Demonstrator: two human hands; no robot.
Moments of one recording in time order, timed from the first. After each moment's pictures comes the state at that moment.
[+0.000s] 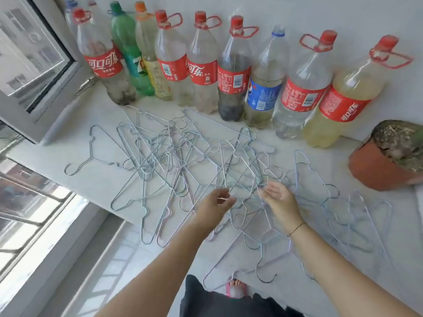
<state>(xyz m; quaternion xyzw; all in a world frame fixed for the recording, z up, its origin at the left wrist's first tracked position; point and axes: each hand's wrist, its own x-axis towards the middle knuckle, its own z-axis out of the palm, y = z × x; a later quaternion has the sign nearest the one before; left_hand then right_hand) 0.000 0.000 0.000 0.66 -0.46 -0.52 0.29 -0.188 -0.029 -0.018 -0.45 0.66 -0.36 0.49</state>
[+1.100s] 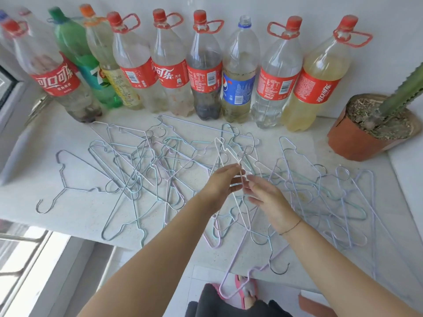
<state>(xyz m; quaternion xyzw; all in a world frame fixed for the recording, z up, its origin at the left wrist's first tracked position) -0.010 -0.068 0.033 0.49 -0.33 -0.74 0.32 -0.141 -0.016 0.012 -0.31 0.58 -0.43 0.61</state>
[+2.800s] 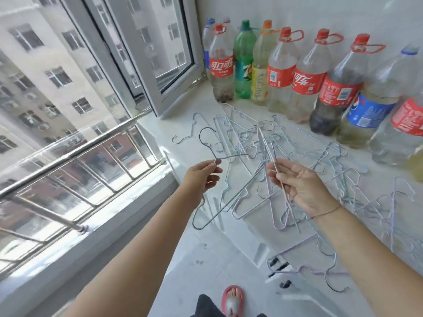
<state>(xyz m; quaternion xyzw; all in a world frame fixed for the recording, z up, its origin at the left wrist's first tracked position) 0.182 0.104 0.078 0.63 -0.19 -0.48 0.58 -0.038 0.012 0.078 -0.42 0.33 -0.34 0.78</state>
